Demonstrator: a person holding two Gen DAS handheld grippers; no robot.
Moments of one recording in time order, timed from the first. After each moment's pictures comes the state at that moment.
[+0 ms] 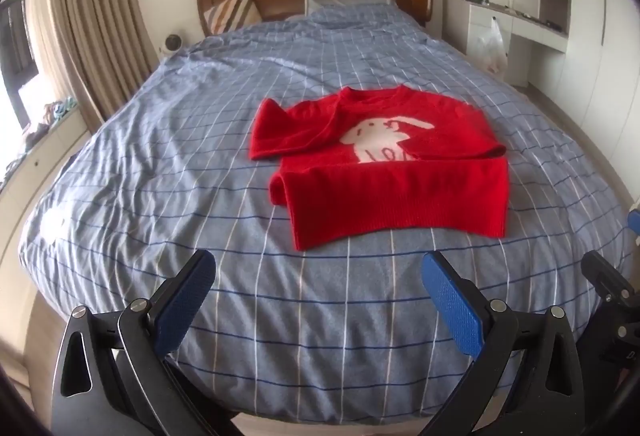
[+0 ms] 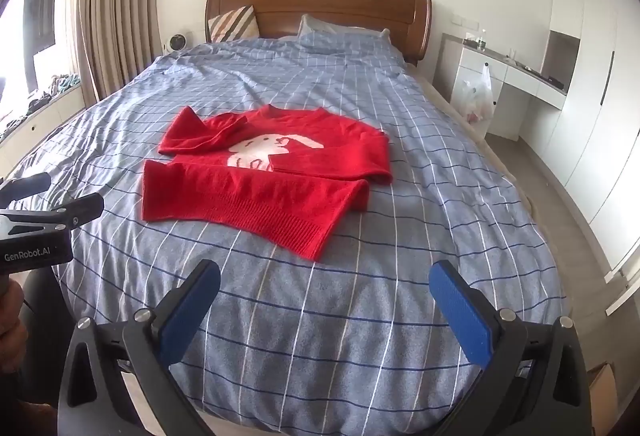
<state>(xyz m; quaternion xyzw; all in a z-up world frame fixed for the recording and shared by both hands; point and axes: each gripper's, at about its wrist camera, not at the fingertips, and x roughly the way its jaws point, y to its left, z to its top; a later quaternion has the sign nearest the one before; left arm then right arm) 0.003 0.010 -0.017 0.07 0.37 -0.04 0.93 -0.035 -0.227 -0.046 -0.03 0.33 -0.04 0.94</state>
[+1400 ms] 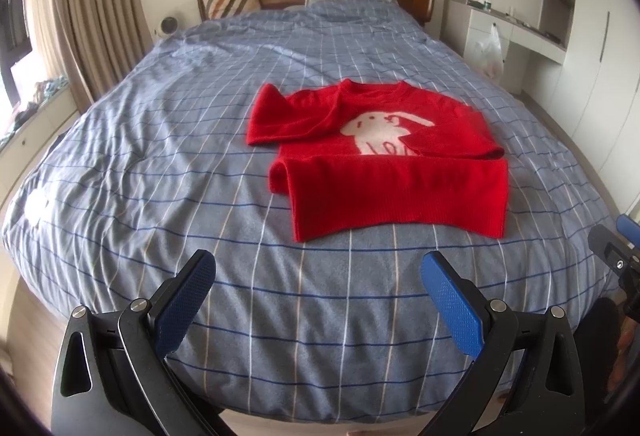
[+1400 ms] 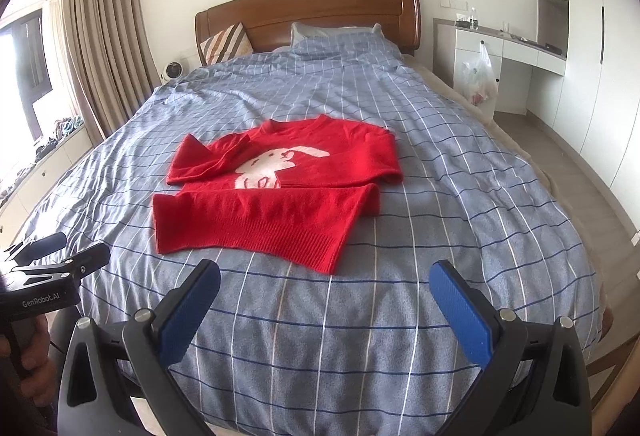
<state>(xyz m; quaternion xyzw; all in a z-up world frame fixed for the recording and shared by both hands) 0.014 0.029 -0.027 0.03 0.38 -0.06 0.92 -0.024 -0.244 -0.045 0.05 0.32 -0.02 0.94</state>
